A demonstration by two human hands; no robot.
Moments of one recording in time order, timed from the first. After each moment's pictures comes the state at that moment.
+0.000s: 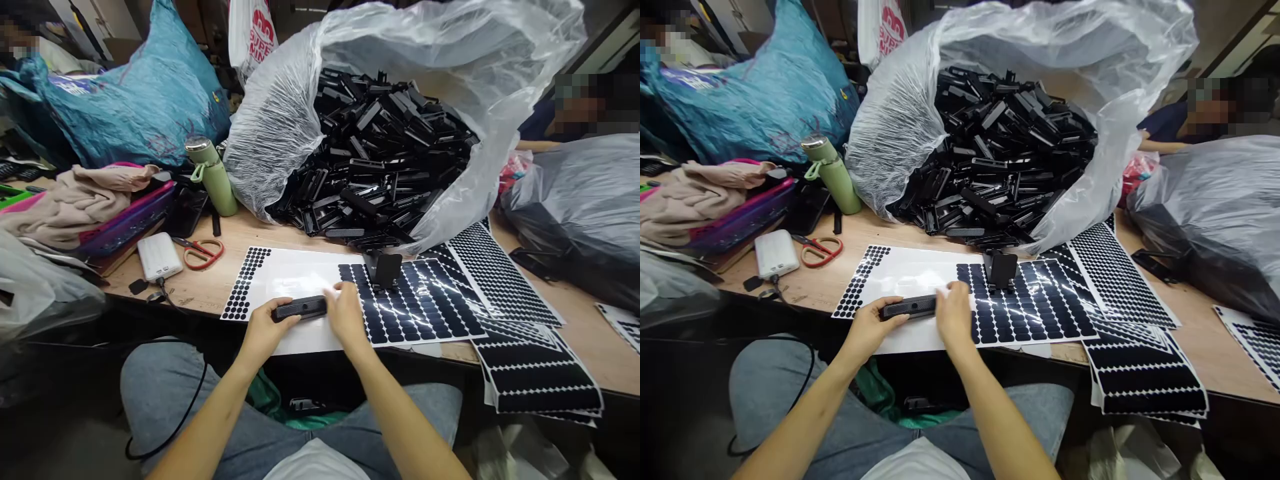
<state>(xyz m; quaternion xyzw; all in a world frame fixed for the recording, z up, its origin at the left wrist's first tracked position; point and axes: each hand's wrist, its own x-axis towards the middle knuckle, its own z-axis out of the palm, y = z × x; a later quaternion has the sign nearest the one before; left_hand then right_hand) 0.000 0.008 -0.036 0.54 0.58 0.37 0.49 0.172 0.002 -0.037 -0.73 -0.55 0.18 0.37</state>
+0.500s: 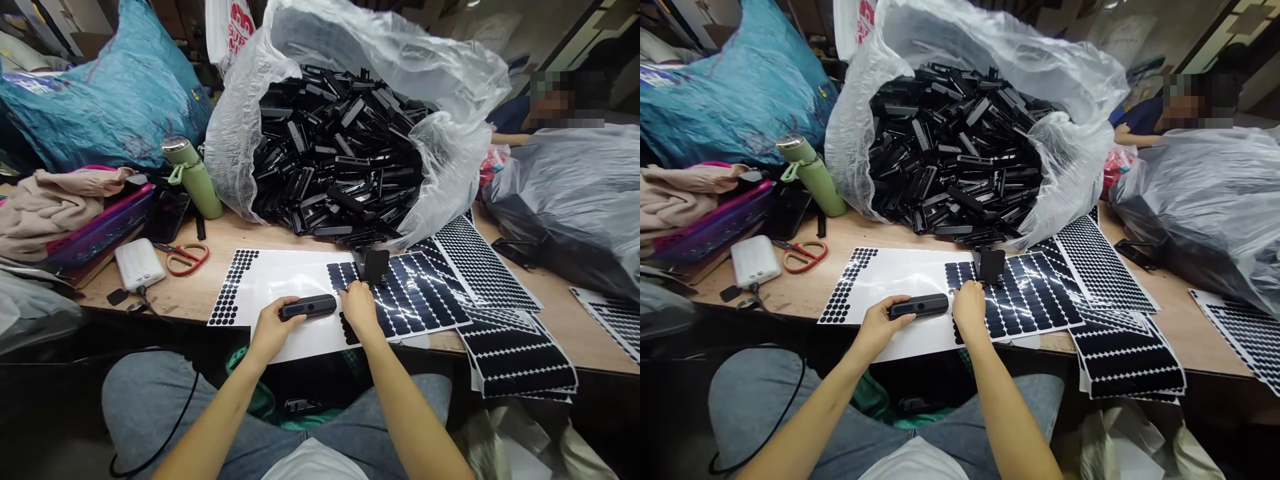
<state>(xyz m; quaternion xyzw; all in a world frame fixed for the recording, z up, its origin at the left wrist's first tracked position) 0.029 0.013 -0.041 0.56 0.54 0.35 0.53 0.224 0.006 -0.038 -0.82 -0.50 0.14 0.25</state>
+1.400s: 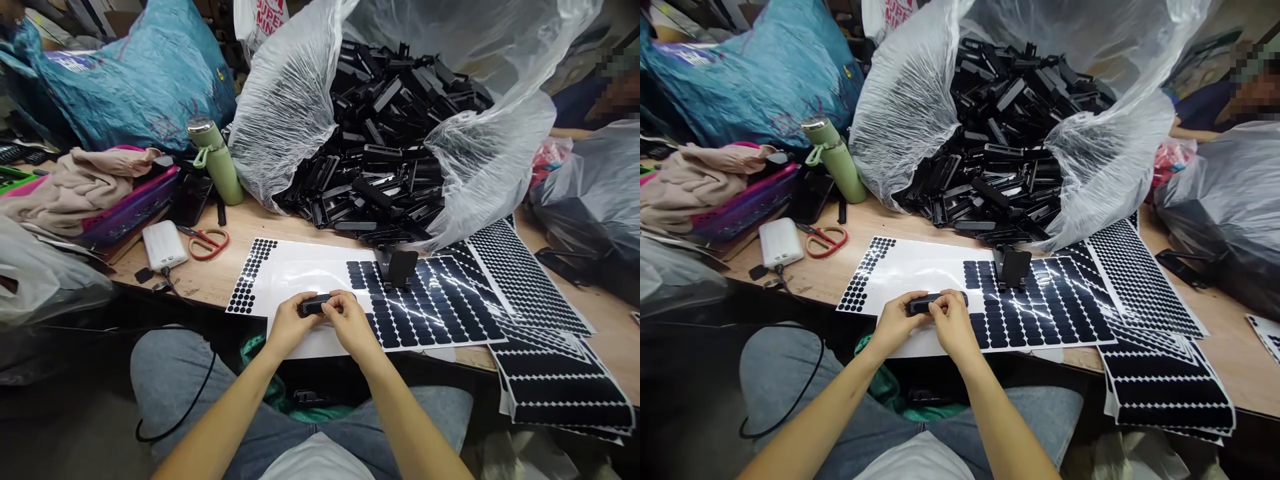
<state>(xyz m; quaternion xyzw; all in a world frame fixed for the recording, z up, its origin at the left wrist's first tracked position) 0.031 0.011 -0.057 0.53 0.52 0.38 0.55 0.164 -0.015 -0.024 -0.66 -0.51 0.40 0.38</state>
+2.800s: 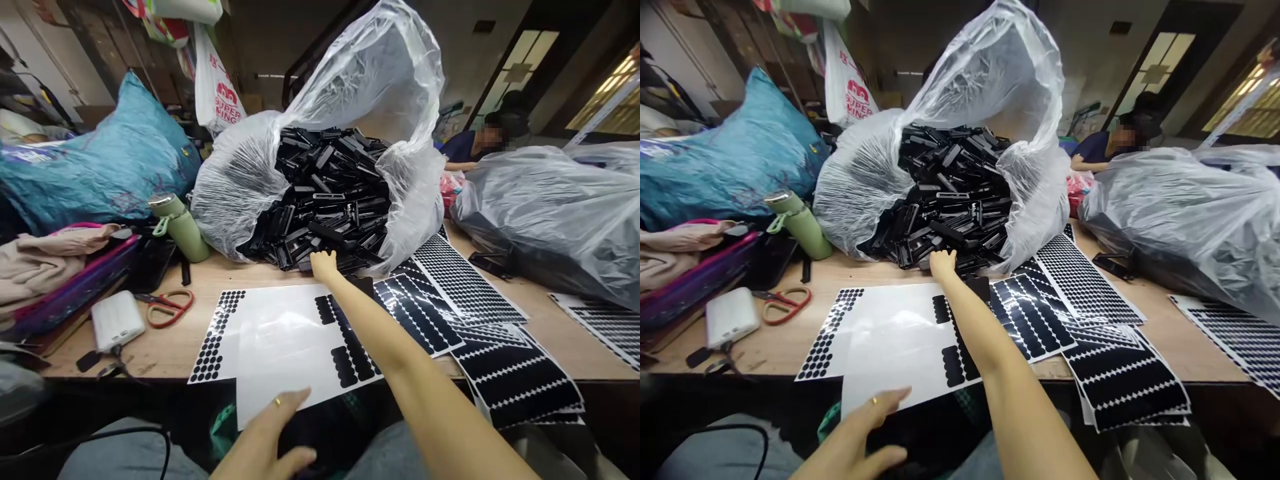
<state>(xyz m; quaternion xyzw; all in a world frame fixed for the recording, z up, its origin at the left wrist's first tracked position) 0.009 -0.047 0.008 0.65 0.48 0.17 0.56 0.233 0.165 0.016 -0.72 -0.68 0.02 0.13</state>
